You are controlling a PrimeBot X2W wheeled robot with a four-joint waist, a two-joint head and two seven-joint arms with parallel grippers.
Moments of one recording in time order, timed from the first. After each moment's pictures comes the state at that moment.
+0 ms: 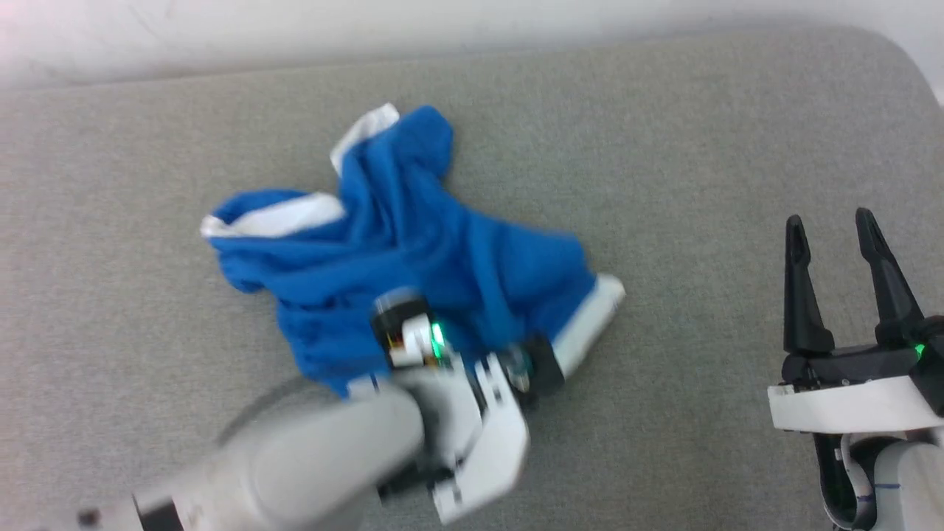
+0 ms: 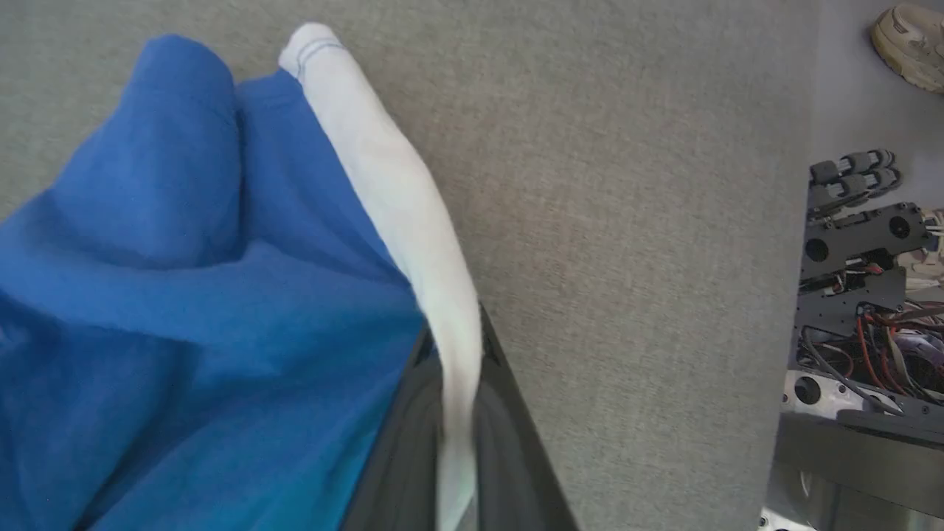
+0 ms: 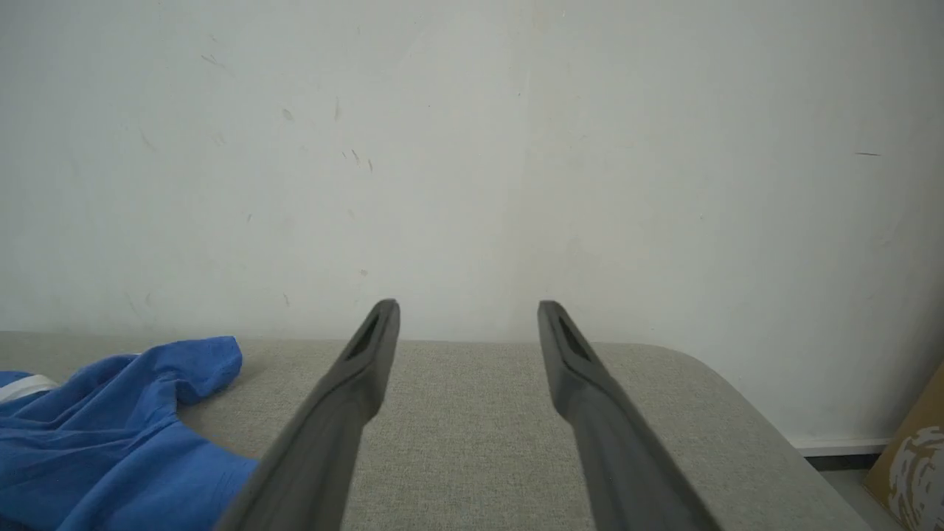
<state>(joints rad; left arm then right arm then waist) -0.85 0.46 -1.28 0.12 -0.65 -0.12 0.47 -0.10 -0.05 -0.08 -0.08 0.09 0.13 -0.26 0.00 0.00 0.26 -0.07</state>
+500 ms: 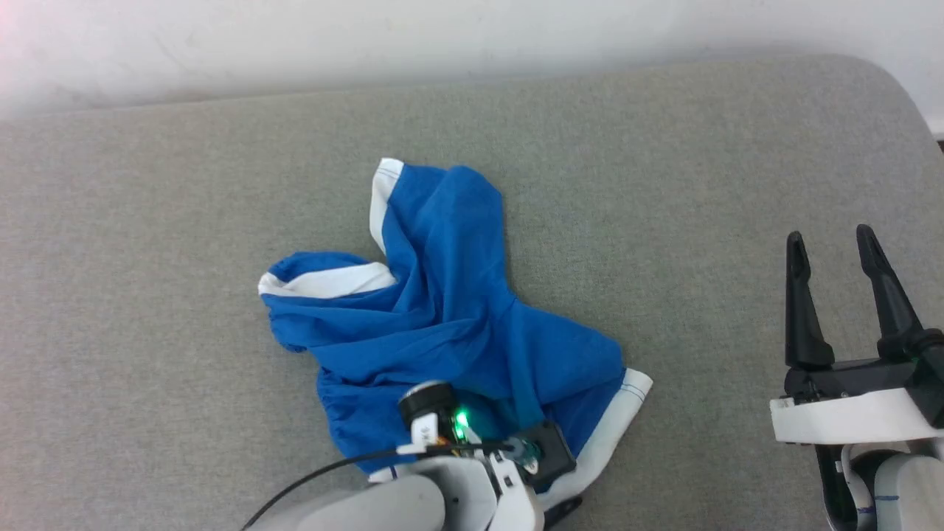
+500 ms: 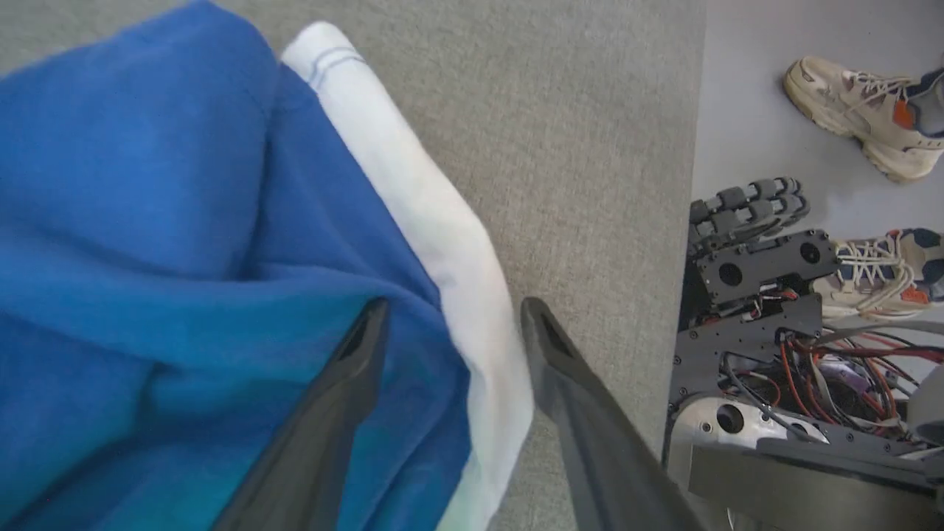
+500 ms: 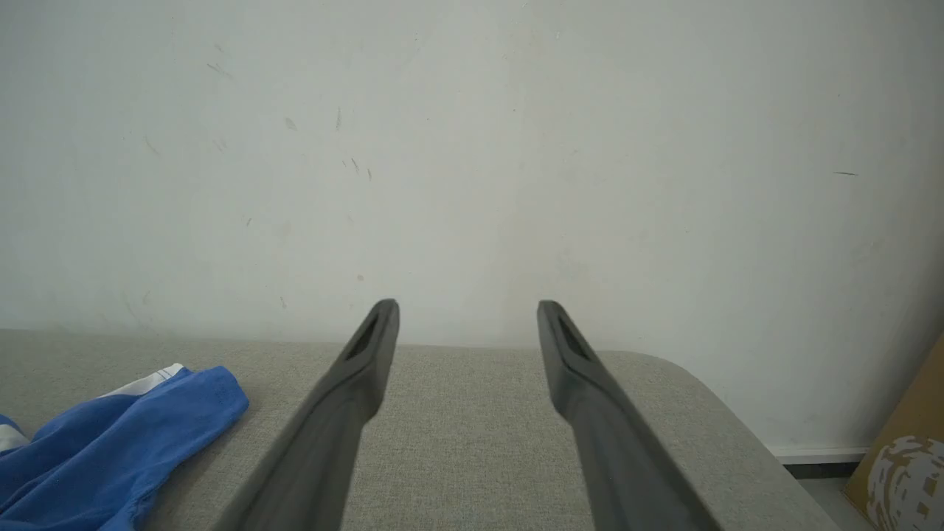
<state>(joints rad) -0.62 0.38 -1.28 0.17 -0.56 -0.12 0.31 -0.07 -0.05 -0.09 -0.08 0.06 0.13 -0.26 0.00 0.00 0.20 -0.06</state>
